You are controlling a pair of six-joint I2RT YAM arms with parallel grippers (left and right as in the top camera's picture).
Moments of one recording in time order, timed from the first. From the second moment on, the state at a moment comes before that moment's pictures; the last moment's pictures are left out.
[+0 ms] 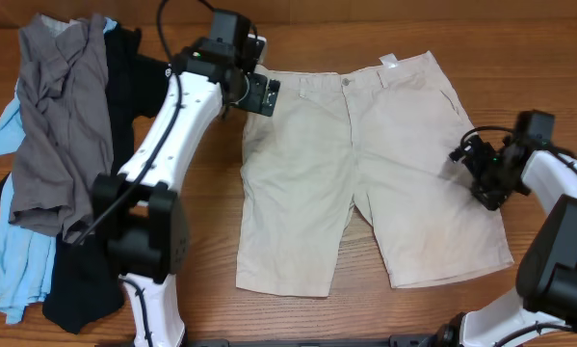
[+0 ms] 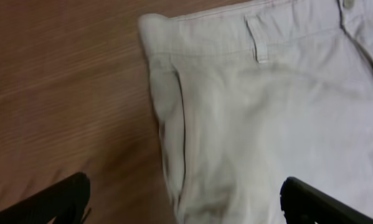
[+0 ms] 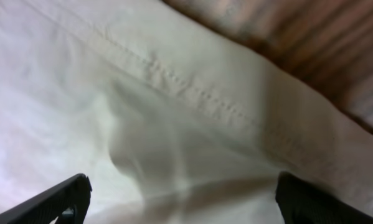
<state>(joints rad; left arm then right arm) -0.28 2.09 1.85 -0.84 0.05 0.01 -0.37 1.83 1.10 -0.65 -0.26 0.55</state>
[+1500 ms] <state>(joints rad) -0.12 2.35 1.89 -0.90 0.17 -0.31 0.21 1.72 1.31 -1.14 -0.22 0.40</state>
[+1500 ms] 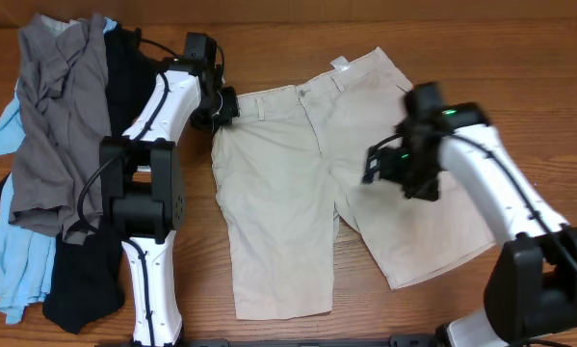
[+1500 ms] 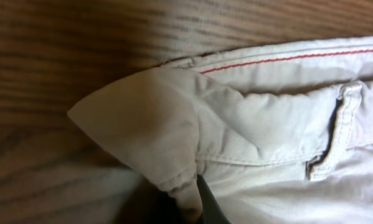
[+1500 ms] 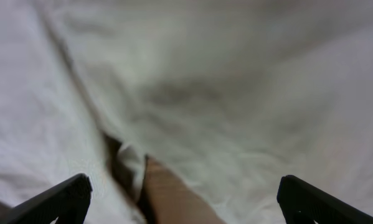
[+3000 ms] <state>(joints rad) -0.12 1.96 1.88 -1.06 0.06 0.02 -0.07 1.89 1.13 -0.41 -0.05 0.22</state>
